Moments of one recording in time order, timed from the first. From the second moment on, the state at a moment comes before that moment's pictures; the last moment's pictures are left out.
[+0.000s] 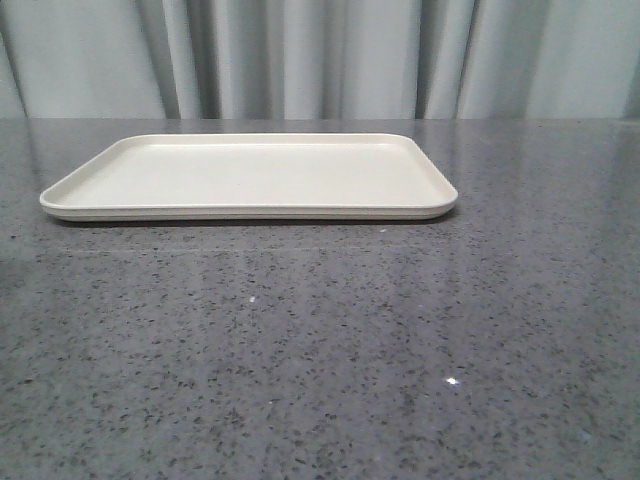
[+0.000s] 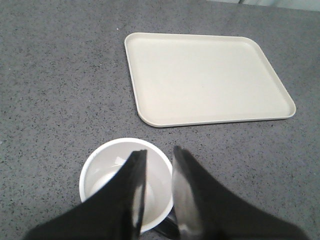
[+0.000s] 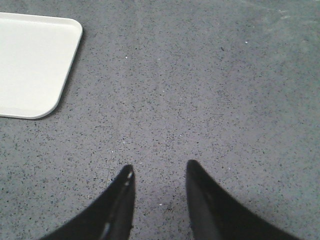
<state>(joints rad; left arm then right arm) -0.08 0.59 -0.99 -0.26 1.09 -0.07 0.12 0.62 -0.96 0.00 1.00 0.02</state>
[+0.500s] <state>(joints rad) -0.08 0.64 -0.99 -0.20 1.16 -0.07 0.12 0.62 -0.96 0.00 1.00 0.02</state>
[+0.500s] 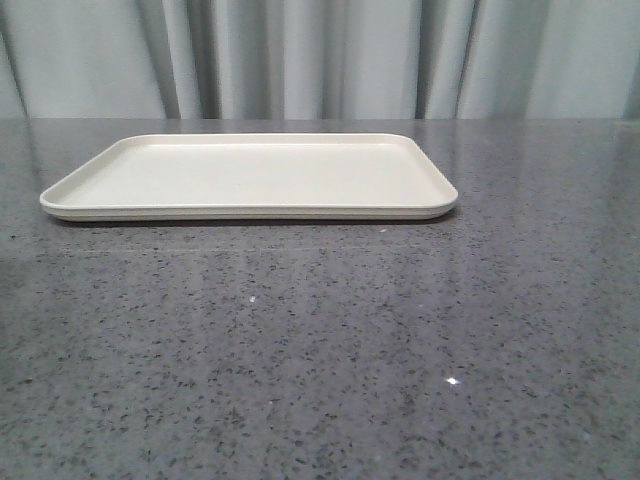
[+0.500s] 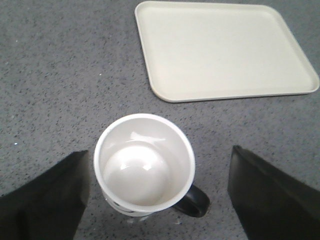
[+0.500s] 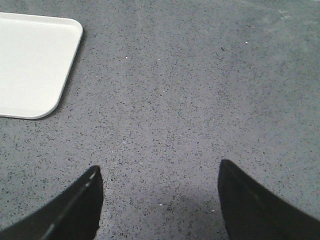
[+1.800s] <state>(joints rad) -0.08 1.05 -0.94 -0.10 1.16 -0.05 0.12 0.62 -0.96 0.00 1.00 0.02</state>
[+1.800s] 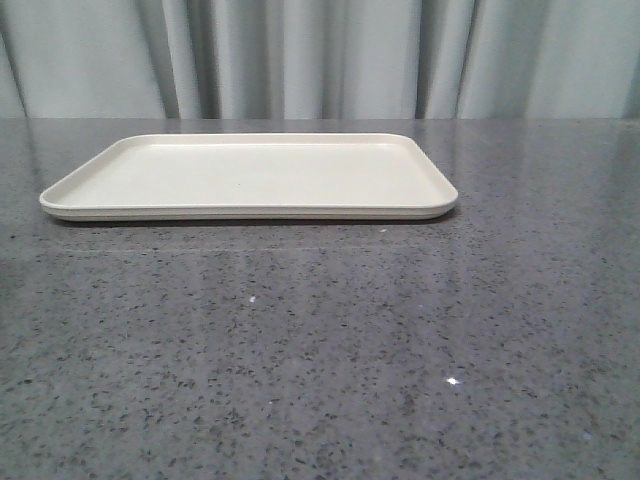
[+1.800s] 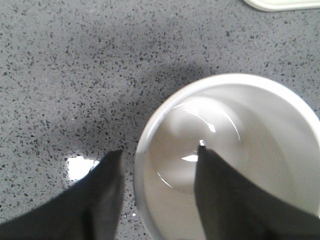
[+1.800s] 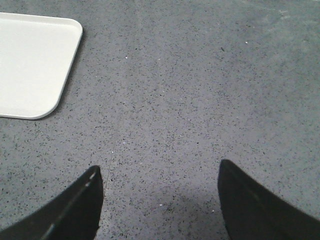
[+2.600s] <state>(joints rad) -0.08 1.06 -1.13 -0.19 1.17 -0.03 0.12 0.62 -0.96 0.00 1.00 0.02</state>
